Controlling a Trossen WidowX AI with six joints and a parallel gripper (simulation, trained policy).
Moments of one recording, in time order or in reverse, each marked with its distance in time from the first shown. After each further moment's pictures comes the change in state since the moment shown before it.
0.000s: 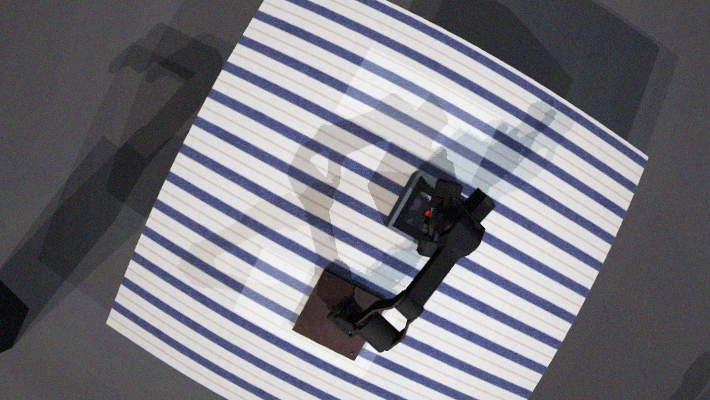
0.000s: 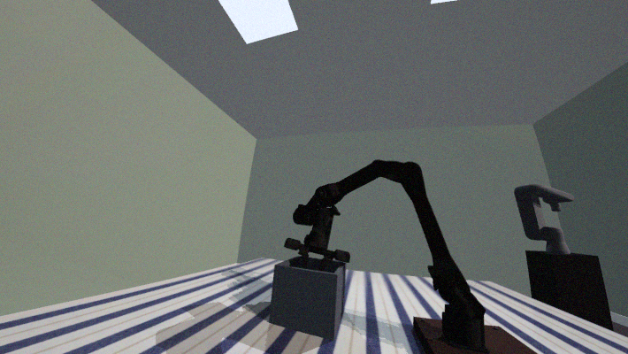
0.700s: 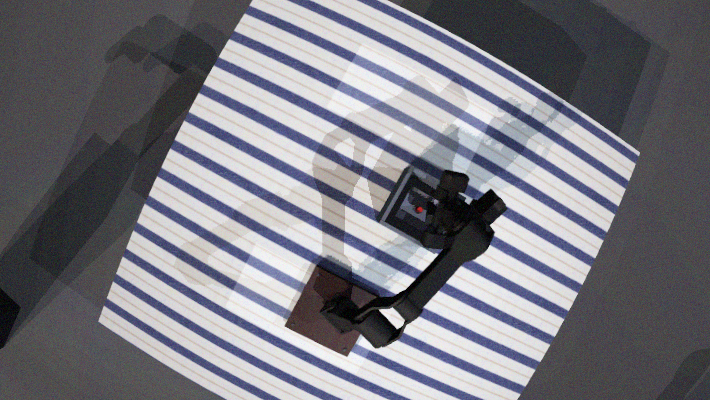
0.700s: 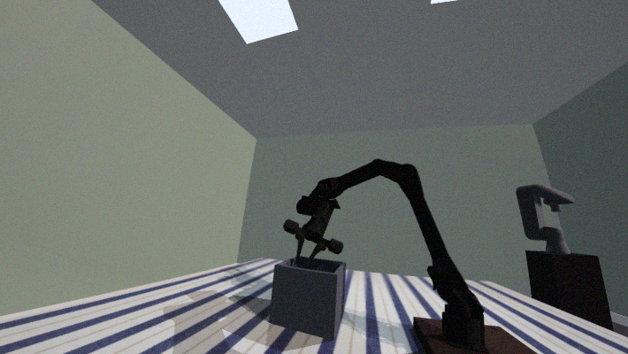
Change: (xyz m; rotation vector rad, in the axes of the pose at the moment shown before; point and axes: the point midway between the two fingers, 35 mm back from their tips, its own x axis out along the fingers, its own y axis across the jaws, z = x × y) arm -0.038 0.030 0.006 -0.036 0.116 0.176
